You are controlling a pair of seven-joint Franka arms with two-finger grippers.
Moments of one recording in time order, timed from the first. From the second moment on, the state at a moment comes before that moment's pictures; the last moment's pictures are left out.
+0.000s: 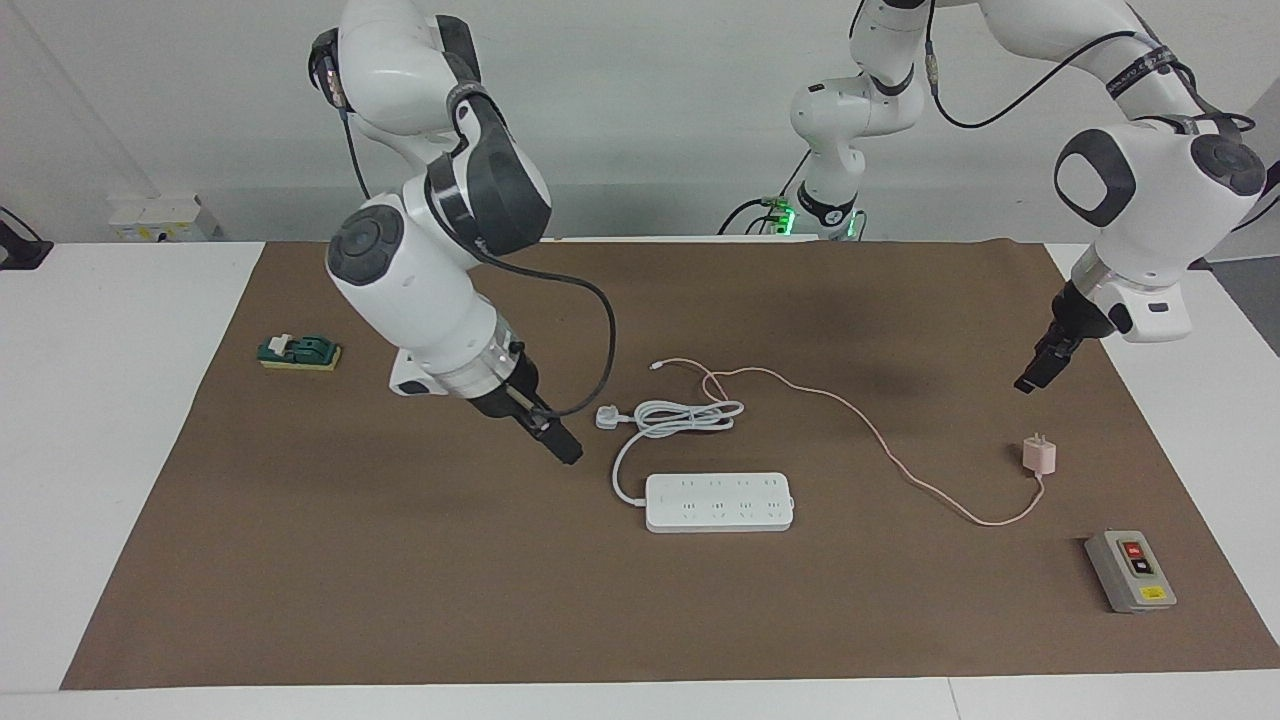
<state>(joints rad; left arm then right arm) 0.06 0.11 0.04 -1.71 -0.01 1.82 -0.52 0.21 0.48 -0.01 -1.13 0.22 1.67 0.72</state>
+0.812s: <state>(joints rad) 0.06 0.02 -0.03 -1.55 -0.01 1.41 -0.04 0.10 0.27 -0.02 -1.21 0.01 1.47 -0.01</state>
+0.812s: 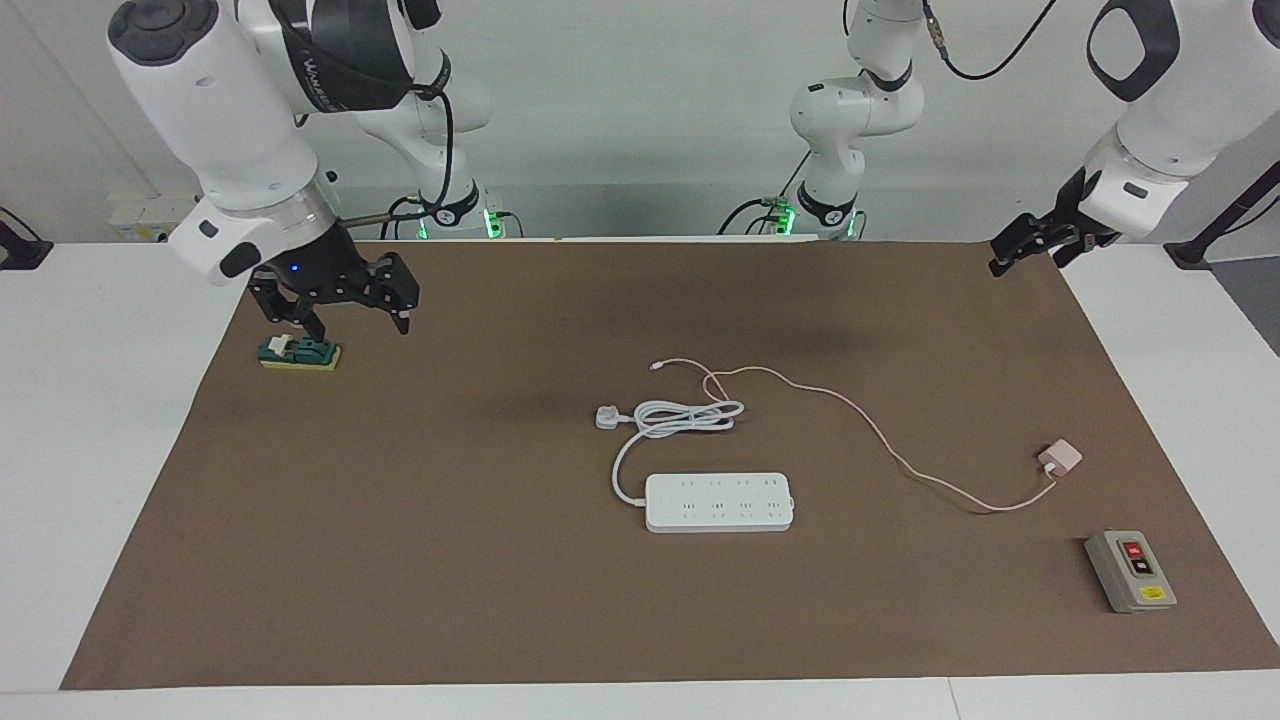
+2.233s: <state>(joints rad) 0.02 0.01 -0.03 -1.53 -0.01 1.41 0.03 -0.07 -0.02 0.06 -1.56 0.03 1.51 -0.09</state>
